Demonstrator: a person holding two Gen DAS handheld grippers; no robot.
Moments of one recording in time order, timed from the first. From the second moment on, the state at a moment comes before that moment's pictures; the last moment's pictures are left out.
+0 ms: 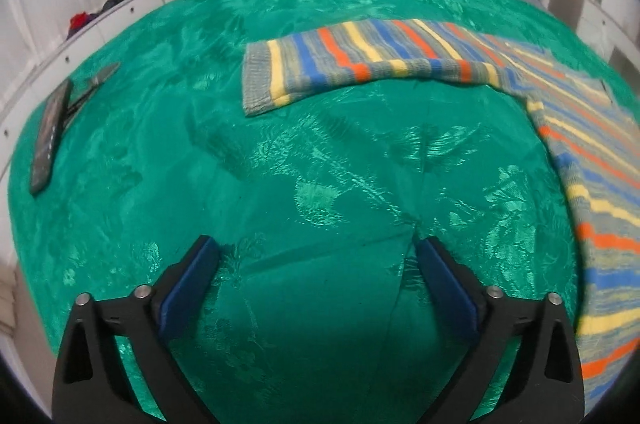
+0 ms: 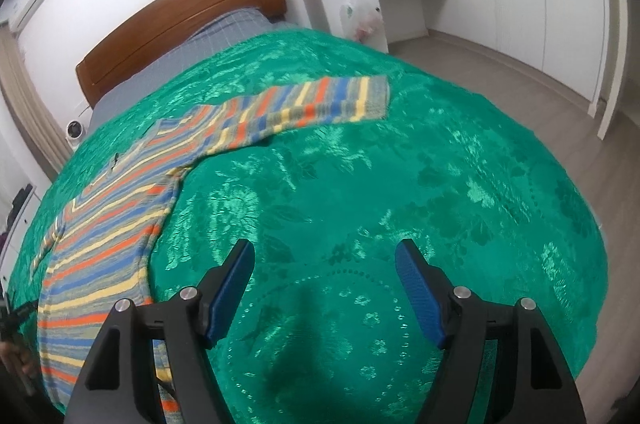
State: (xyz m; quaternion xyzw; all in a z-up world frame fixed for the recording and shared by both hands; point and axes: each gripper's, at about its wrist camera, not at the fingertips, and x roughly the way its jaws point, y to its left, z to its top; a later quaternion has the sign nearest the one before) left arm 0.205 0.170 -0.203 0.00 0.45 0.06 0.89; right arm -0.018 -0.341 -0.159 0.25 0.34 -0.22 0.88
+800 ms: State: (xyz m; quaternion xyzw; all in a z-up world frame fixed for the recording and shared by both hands) left arm 0.186 0.172 -0.211 -0.01 0.40 0.04 0.91; right arm -0.012 -0.345 -0.176 0.28 0.36 -0.22 0.86
